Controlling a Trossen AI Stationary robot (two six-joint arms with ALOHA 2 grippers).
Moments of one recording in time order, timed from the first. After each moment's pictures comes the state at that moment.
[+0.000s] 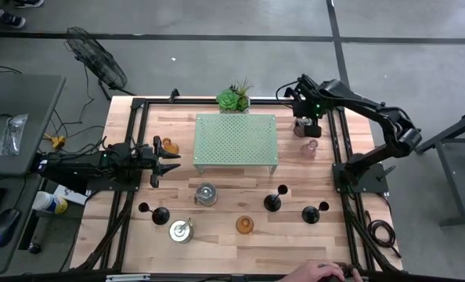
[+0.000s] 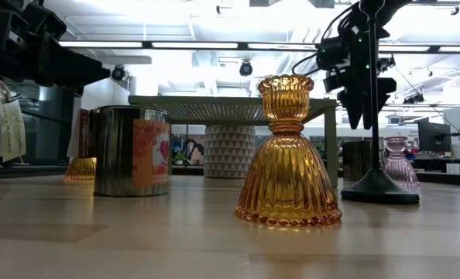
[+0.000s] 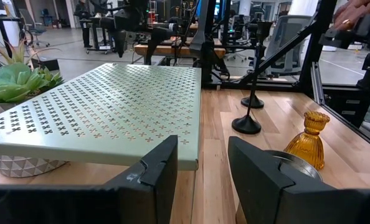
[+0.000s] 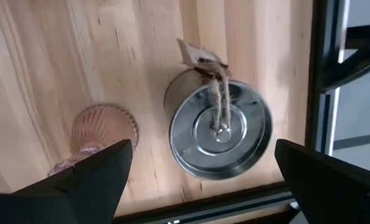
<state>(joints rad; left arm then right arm) -0.01 0.01 0.05 -0.05 -0.09 -0.03 -0.82 1.44 1.13 -1.09 0.08 -0.67</state>
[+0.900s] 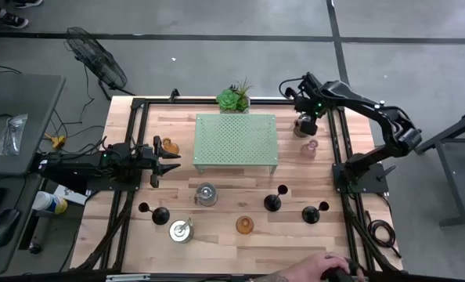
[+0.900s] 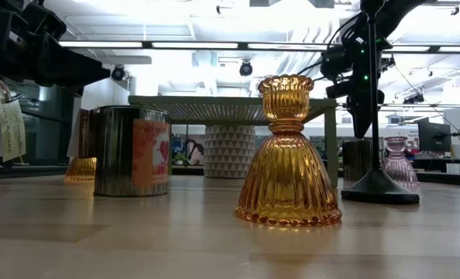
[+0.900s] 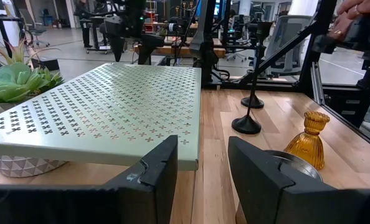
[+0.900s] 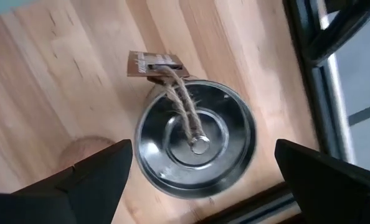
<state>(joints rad) -0.01 0.01 0.05 -0.05 -0.09 -0.03 -0.90 1.45 1.06 -0.96 0.04 -0.49</state>
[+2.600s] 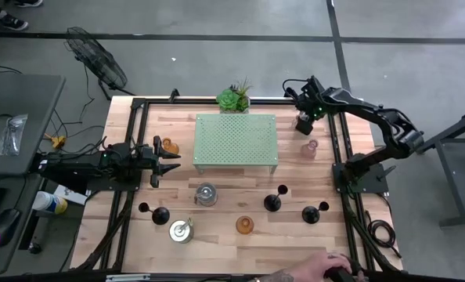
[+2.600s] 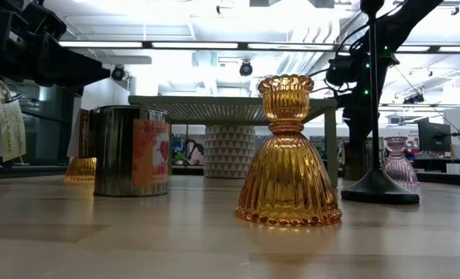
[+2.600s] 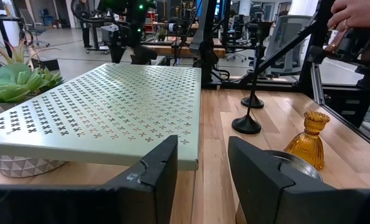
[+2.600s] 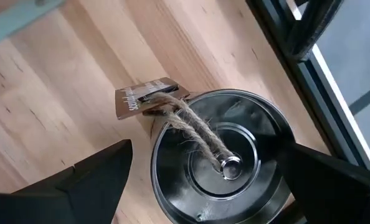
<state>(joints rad) -0.01 0.01 0.05 -0.05 -0.09 -0.03 -0.95 1.43 0.90 -0.74 0.06 -0.36</state>
